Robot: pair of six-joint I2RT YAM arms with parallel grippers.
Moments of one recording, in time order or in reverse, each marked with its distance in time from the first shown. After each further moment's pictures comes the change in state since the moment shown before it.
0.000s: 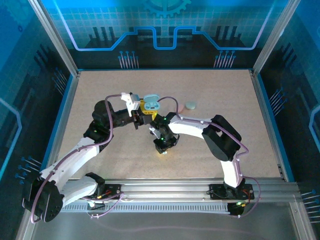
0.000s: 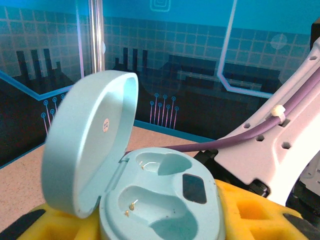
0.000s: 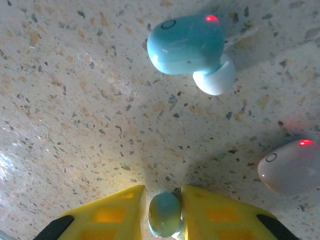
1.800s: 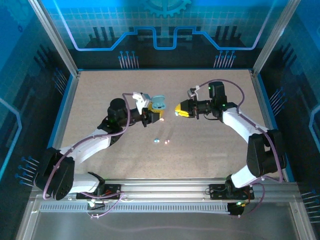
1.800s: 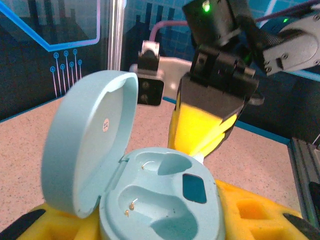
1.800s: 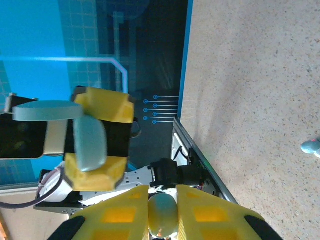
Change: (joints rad) left arm -0.031 0.249 -0.009 0.109 -0.090 0.006; right arm -0.634 -0.468 -0.341 0.761 -1.002 0.601
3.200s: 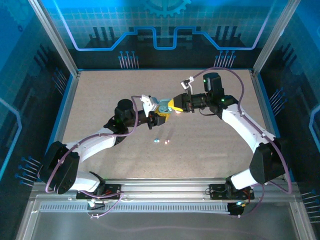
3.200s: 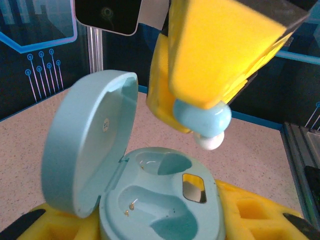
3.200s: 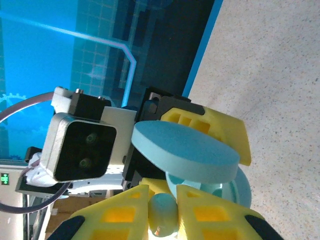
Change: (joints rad) left arm -0.068 0.064 0.024 0.026 -0.001 0.064; right arm 0.119 -0.060 0.181 -0.179 0.117 -0.134
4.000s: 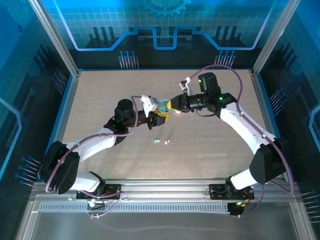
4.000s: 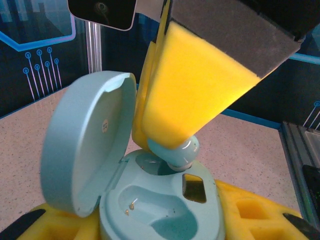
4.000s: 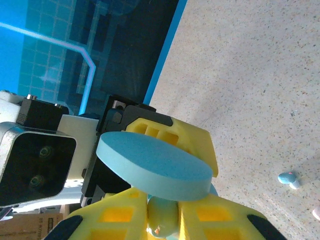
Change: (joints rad) left arm 0.000 0.000 -0.002 -0.002 0.006 -0.003; right arm 0.051 0.003 0.067 -0.171 0.206 -0.157
